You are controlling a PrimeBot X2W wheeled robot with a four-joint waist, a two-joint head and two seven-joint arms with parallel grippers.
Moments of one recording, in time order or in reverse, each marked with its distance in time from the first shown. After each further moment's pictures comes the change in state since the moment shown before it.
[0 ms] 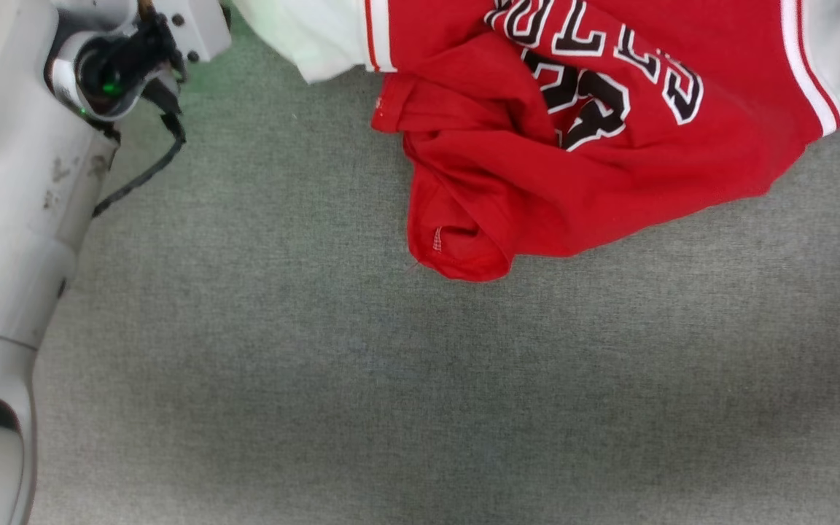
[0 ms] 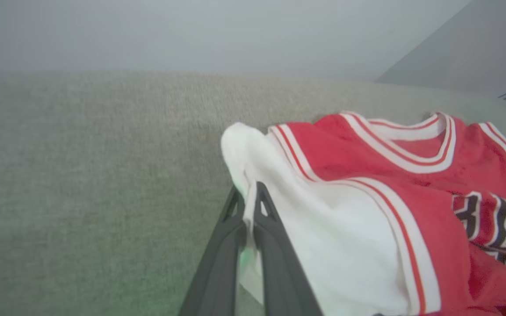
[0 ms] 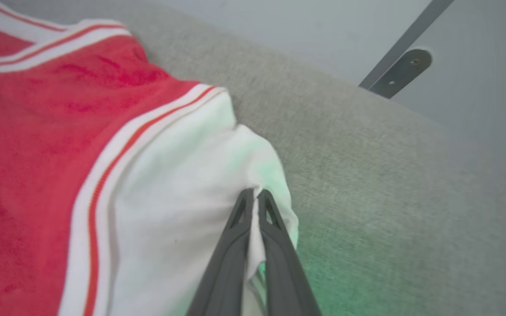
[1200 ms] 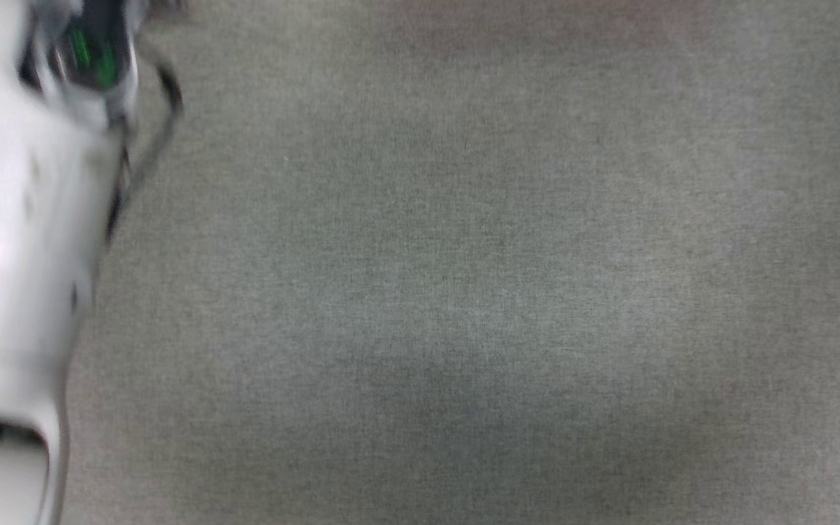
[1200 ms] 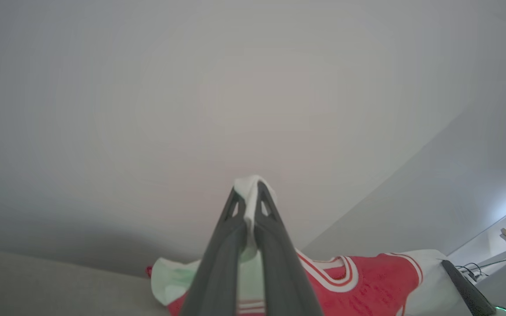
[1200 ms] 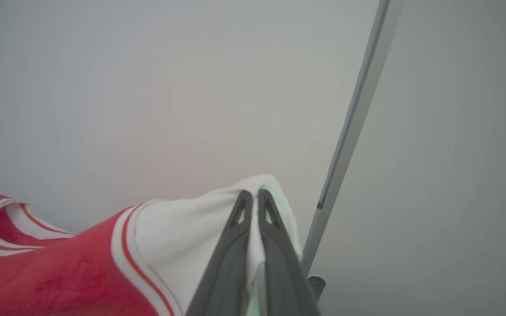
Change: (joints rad) left arm 0.027 -0.067 0.216 -0.061 -0.189 0.000 -0.534; right arm -0.198 0.156 -0.227 0.233 -0.126 0.000 -0.560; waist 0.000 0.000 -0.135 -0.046
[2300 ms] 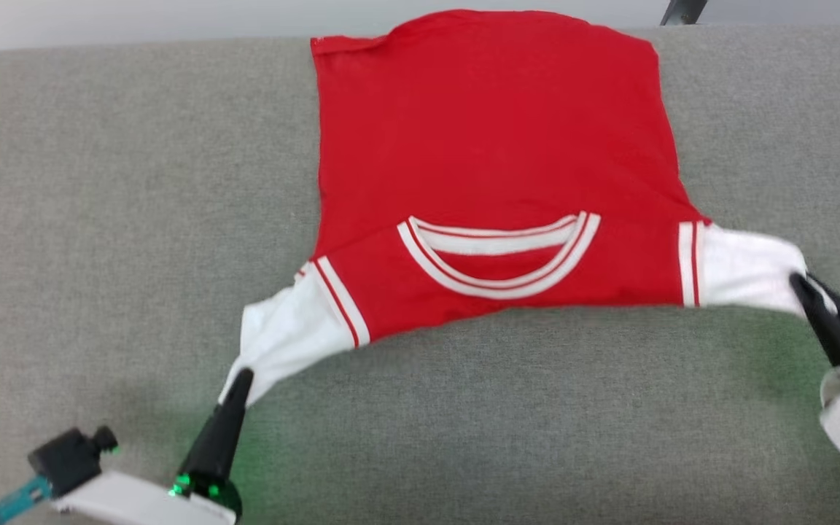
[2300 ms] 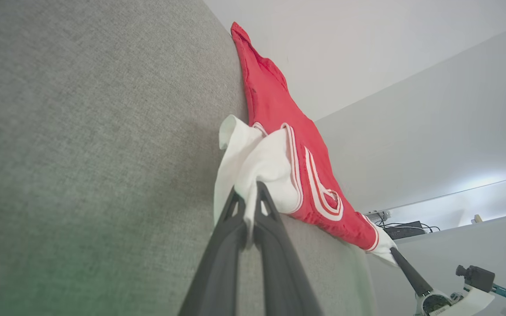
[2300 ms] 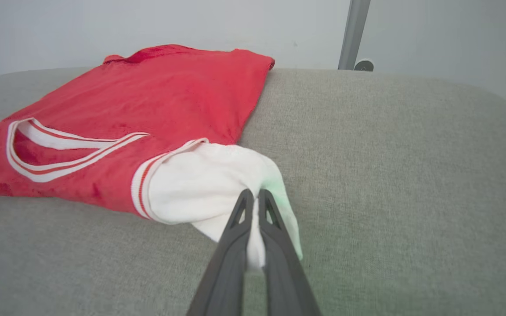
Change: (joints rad) left arm 1.271 0.180 0.046 -0.751 -0.116 0.038 -0.131; right arm 1.198 -0.150 -0.344 -0.779 0.041 0.000 0.258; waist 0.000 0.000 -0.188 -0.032
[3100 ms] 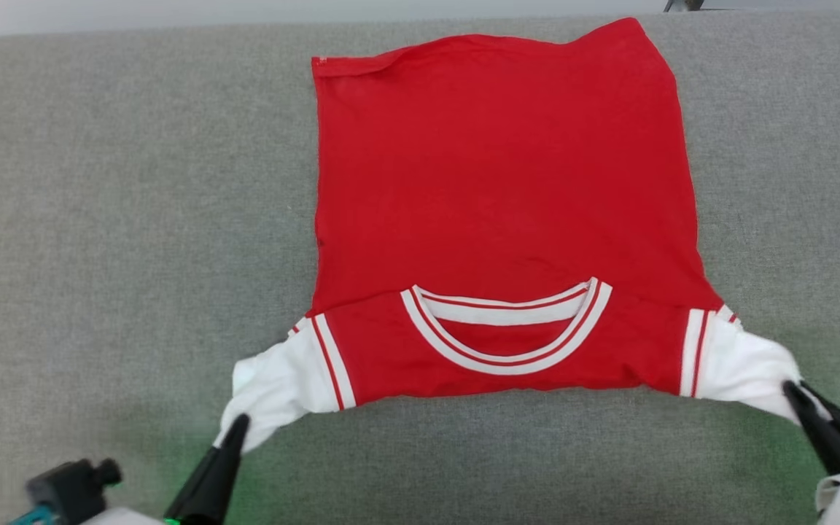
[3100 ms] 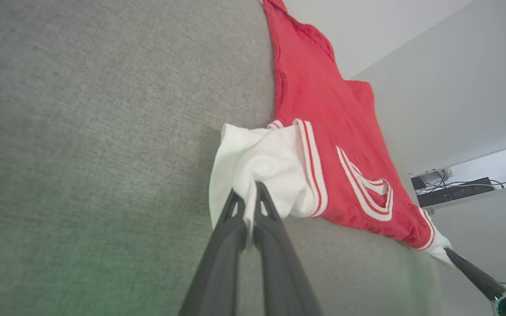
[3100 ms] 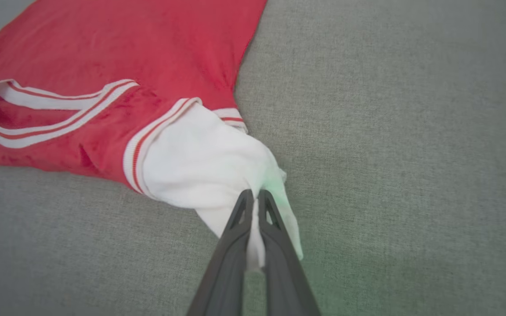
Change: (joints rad) left arm 0.148 0.092 0.006 -0.154 0.151 0.142 0.026; right arm 0.420 0.187 -0.328 -0.403 -0.216 0.000 0.327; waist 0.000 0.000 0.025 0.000
